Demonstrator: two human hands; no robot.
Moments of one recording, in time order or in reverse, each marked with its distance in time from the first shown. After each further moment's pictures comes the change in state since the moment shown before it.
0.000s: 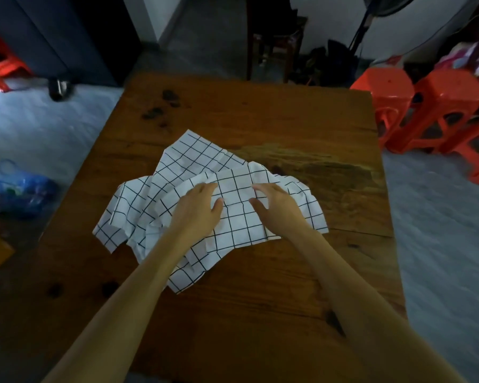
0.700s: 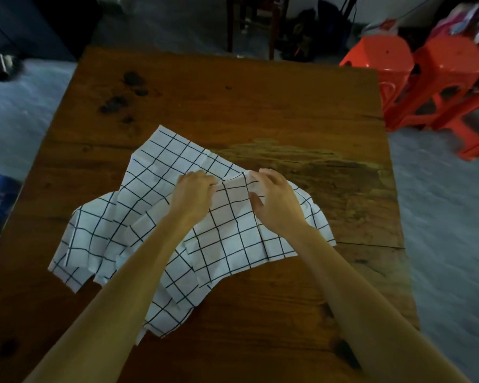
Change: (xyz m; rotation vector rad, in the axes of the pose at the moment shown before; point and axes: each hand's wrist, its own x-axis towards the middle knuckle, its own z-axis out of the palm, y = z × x) left_hand 0.140 -0.031 0.055 0.085 0.002 0.162; right_hand 0.086 0.040 0.011 0.005 0.058 0.067
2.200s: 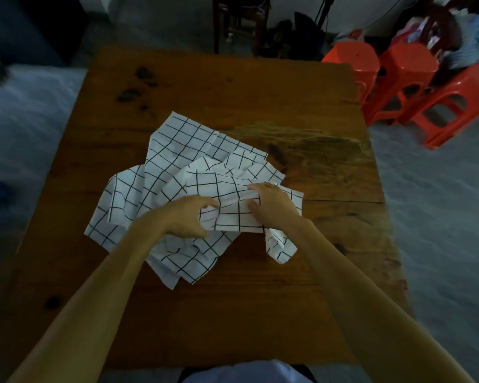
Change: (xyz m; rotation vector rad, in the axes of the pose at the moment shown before) left_hand -0.137 -0.035 -0.078 -0.089 -0.714 0.058; right_hand -0.093 -0.070 0.032 -0.111 -0.215 0.194
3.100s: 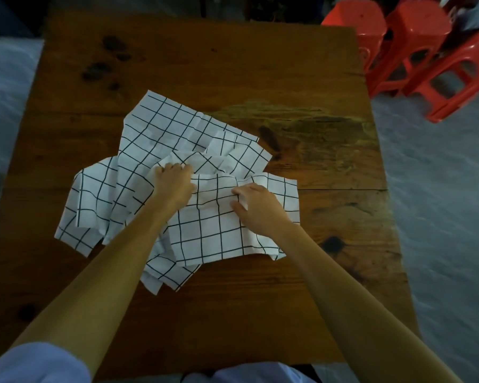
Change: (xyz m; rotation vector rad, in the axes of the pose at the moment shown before) left_hand 0.124 -0.033 0.023 0.412 0.444 -0.258; right_hand 0.013 0.019 0.023 0.037 -0.029 -0.055
